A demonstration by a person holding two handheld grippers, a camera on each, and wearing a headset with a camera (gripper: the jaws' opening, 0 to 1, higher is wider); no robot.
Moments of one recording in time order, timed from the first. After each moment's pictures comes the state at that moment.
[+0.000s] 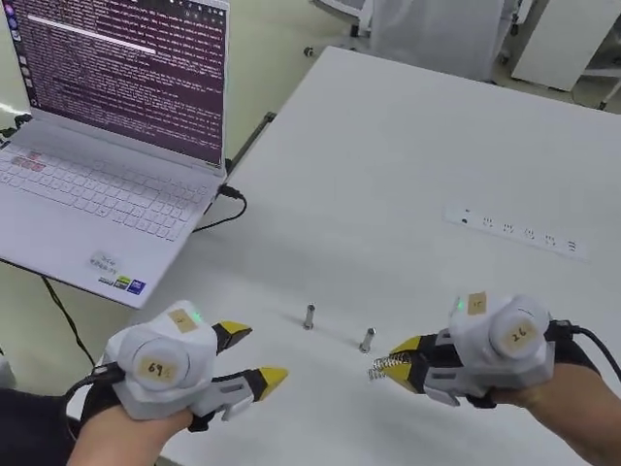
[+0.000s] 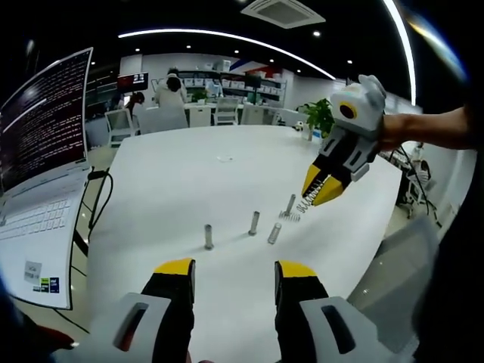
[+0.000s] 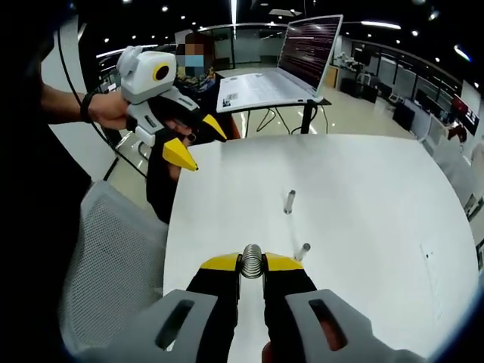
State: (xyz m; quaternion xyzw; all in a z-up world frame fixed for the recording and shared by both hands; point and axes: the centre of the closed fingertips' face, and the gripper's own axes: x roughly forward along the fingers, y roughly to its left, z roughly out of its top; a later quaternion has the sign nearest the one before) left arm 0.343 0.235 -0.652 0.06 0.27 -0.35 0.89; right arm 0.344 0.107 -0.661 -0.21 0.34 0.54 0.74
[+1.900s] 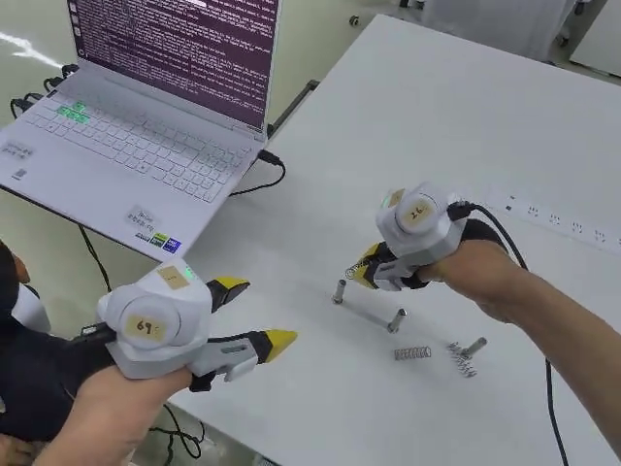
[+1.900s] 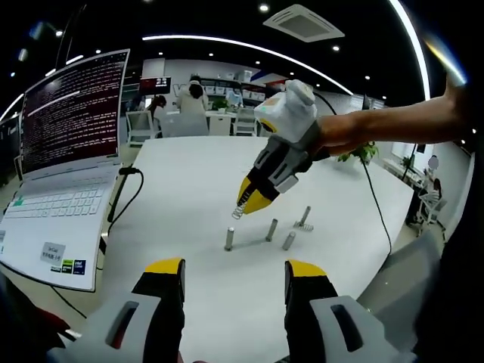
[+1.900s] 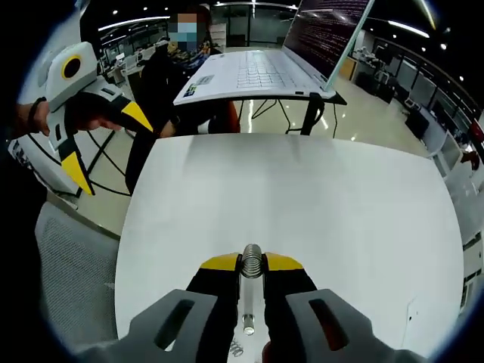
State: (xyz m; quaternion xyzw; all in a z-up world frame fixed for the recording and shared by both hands) left arm 0.344 0.271 -0.640 0.03 0.26 -0.30 0.92; right arm 0.443 0.190 -0.700 -0.29 0.36 0.54 0.70
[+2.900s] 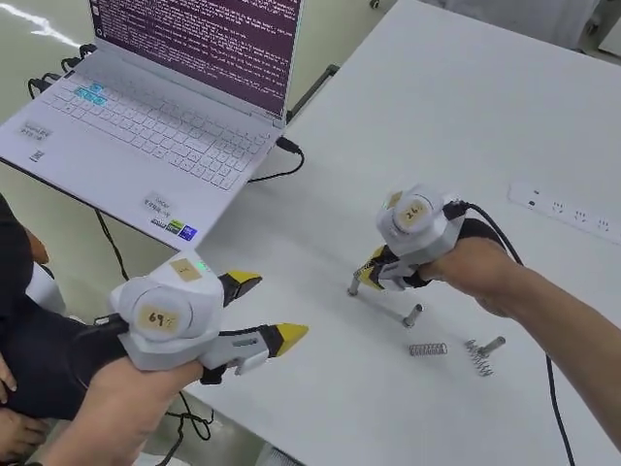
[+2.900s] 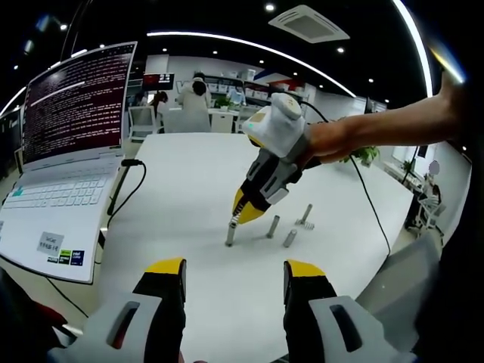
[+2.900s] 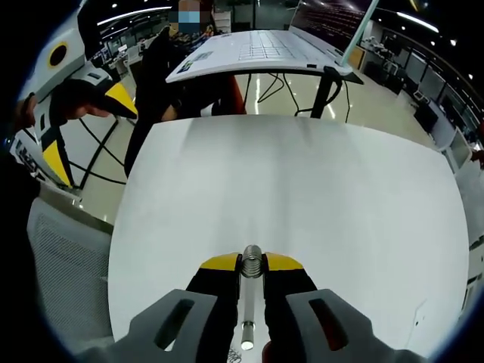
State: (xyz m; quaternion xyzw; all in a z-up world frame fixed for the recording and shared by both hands) left arm 0.344 0.275 -0.648 0.02 0.27 -0.30 0.92; right arm 0.443 0.196 -0.729 -0.30 0.39 0.54 0.68
